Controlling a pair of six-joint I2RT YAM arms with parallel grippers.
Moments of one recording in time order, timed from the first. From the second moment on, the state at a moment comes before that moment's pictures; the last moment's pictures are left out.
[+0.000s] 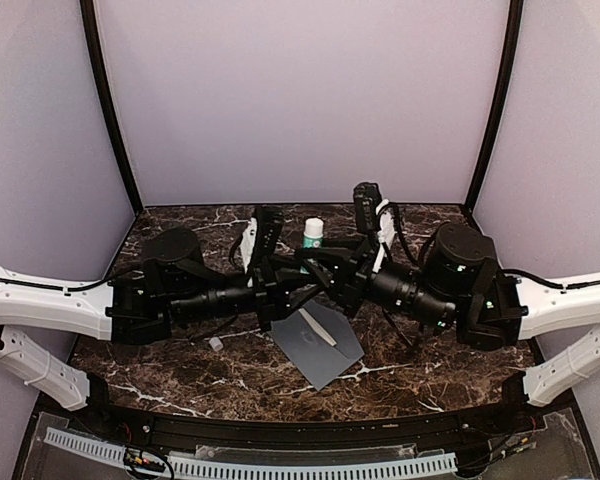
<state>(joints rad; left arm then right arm) -1.20 1.29 0.86 0.43 0.14 -0.19 1.31 1.19 0.86 0.42 0.14 0.21</state>
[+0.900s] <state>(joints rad) -1.27 1.24 0.84 0.46 -0.04 -0.13 1.40 1.15 0.92 0.27 0.34 0.12</state>
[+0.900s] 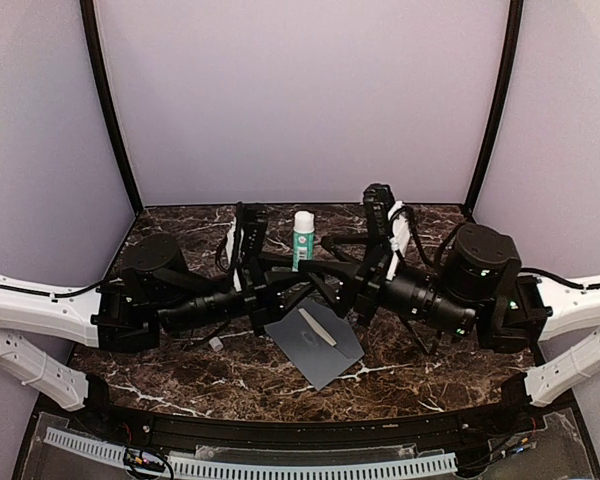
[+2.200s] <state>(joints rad) -1.27 1.24 0.86 0.46 0.54 -0.15 1.37 1.14 0.94 0.31 -0.34 0.14</state>
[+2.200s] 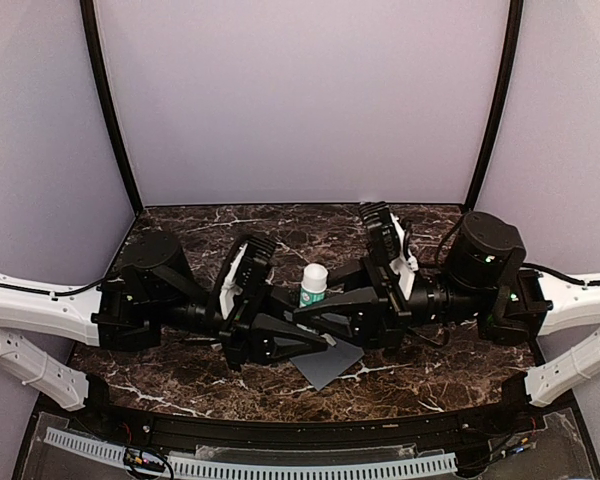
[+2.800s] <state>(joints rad) -1.26 1.22 0.86 0.42 -0.08 -0.10 1.42 1.30 1.09 0.27 0.41 0.13</state>
